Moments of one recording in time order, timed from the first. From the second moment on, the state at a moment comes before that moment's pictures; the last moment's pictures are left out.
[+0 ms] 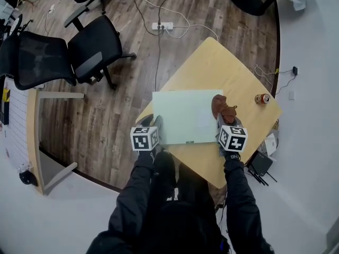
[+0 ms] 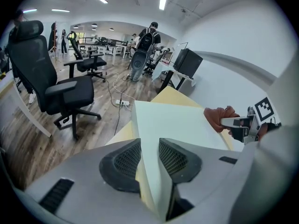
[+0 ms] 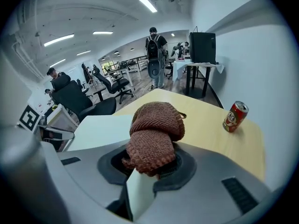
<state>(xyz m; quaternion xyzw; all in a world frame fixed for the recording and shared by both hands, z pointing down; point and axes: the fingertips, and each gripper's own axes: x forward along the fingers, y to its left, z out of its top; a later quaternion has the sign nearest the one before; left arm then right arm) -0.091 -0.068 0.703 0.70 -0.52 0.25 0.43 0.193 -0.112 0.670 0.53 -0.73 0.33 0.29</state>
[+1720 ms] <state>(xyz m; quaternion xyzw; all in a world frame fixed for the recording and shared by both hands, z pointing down) -0.089 -0.067 0.705 0.69 -0.52 0.26 0.43 0.136 -0.141 0.612 0.50 -0.78 0.28 0.23</state>
